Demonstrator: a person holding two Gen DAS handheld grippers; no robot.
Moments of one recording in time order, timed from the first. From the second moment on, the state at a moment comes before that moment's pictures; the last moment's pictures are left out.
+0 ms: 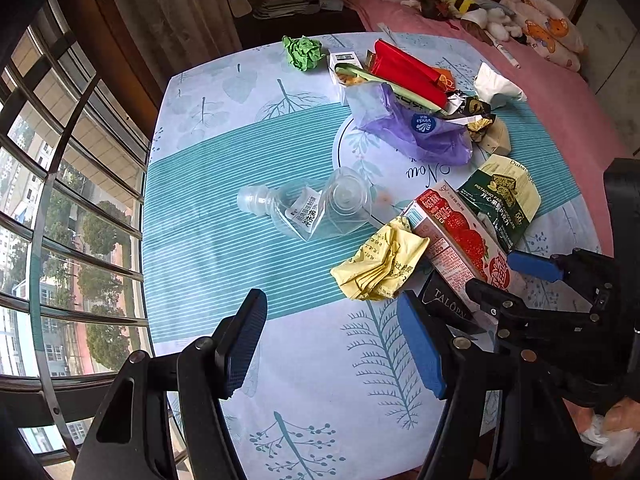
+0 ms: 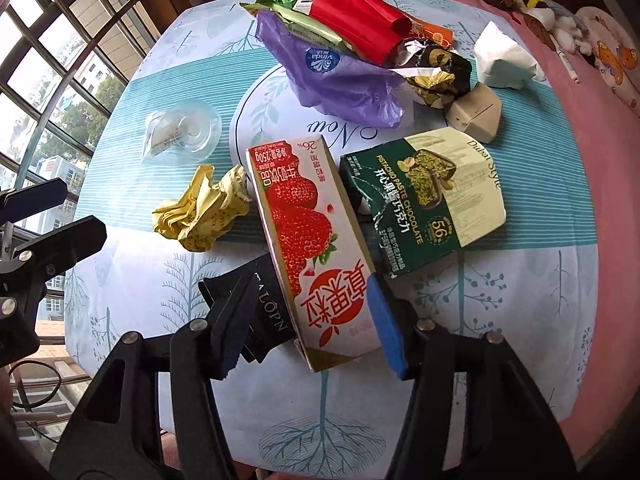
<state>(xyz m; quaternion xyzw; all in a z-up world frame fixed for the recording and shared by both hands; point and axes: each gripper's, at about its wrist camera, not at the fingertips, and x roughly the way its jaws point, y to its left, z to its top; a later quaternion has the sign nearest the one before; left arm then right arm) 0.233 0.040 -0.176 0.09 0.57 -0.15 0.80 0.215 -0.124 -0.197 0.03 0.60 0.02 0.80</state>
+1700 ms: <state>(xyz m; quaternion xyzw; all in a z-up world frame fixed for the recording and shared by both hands) 0.265 0.003 -0.224 0.08 0.59 -0.21 0.78 0.142 -0.155 -0.150 0.10 0.52 0.00 0.85</state>
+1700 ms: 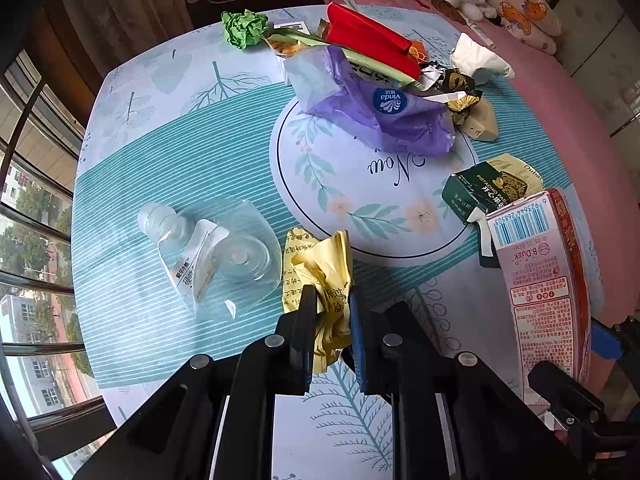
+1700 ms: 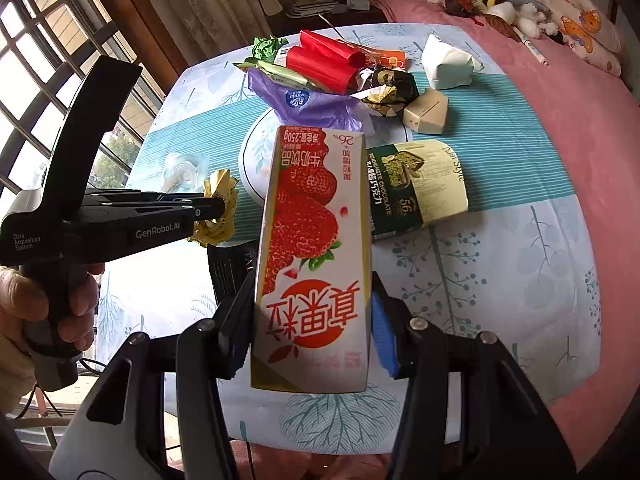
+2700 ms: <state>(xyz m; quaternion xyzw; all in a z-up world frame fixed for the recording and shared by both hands) -0.086 0.008 -0.191 -0.01 0.58 -0.15 0.80 -0.090 -0.167 -0.142 0.03 0.53 0.21 0.82</state>
